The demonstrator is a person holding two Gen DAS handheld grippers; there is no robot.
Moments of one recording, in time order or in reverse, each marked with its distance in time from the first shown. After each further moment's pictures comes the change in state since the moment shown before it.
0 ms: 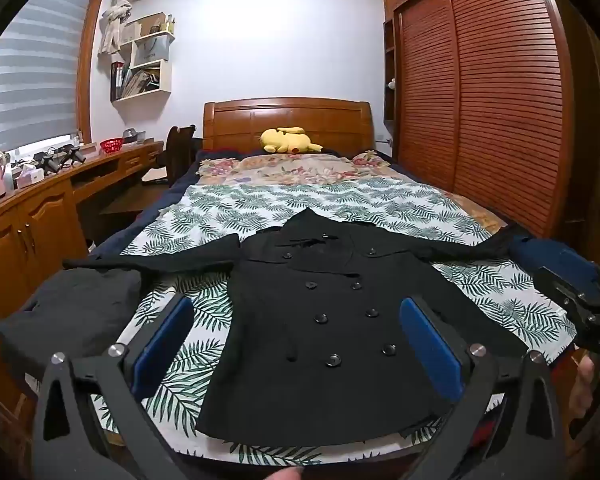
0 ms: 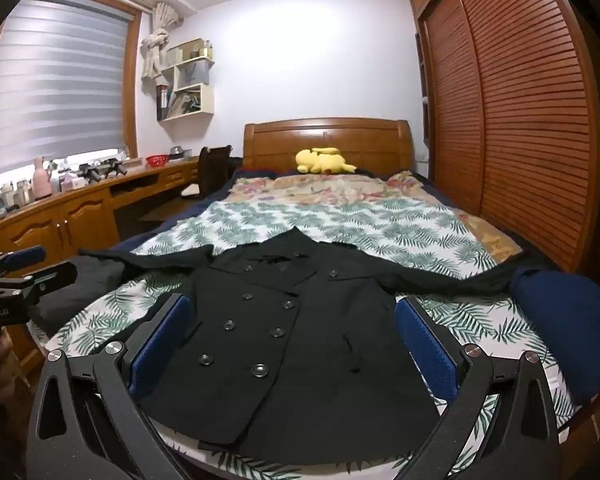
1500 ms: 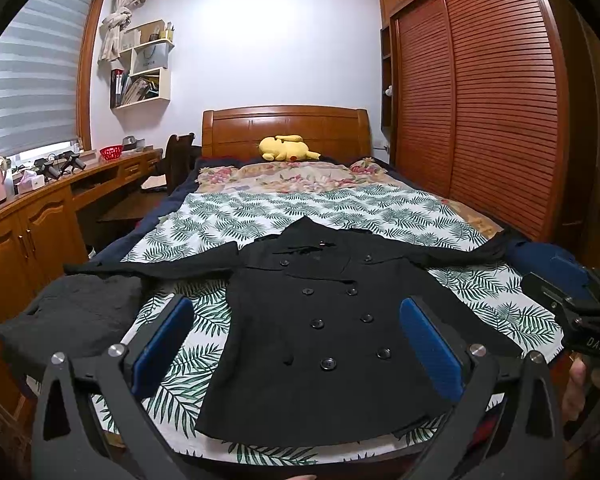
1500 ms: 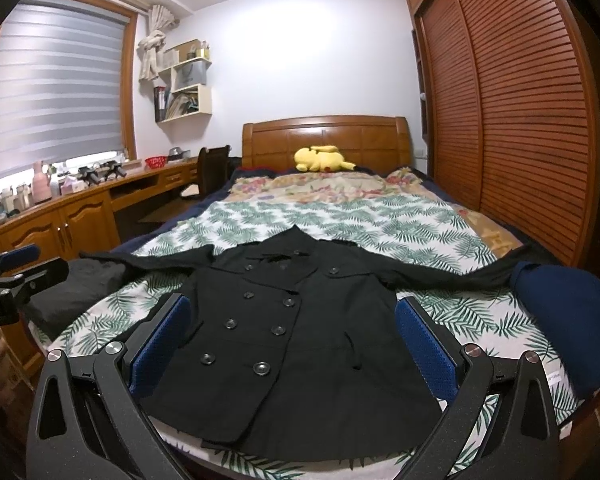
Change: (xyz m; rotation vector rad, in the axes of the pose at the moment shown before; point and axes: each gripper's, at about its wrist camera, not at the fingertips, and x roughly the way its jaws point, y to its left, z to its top) left arm -0.014 -0.008 0.004 0.010 -0.042 0.002; right arm 0.001 -0.002 -0.001 0.018 0.004 0.008
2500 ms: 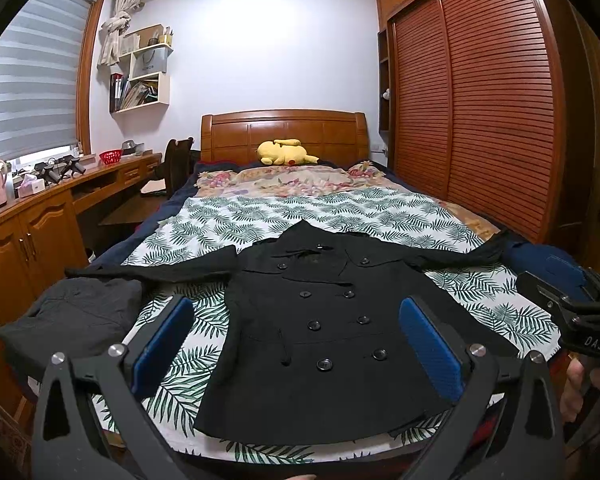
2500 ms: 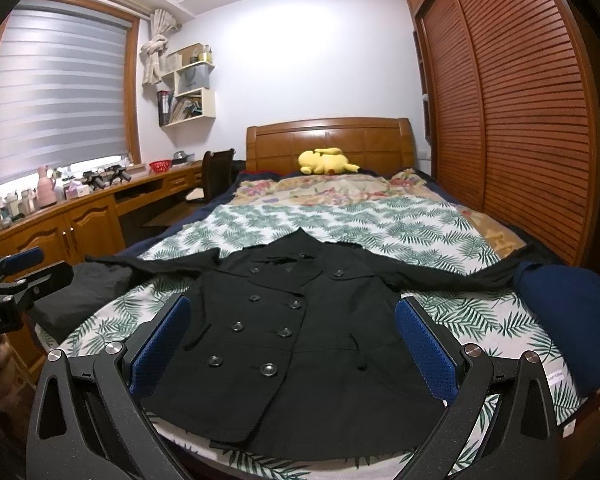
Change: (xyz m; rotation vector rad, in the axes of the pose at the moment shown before) left arm -0.006 -0.002 0.000 0.001 -0.010 -0.003; right arm -0.007 0.005 0.005 0.008 -0.009 0.005
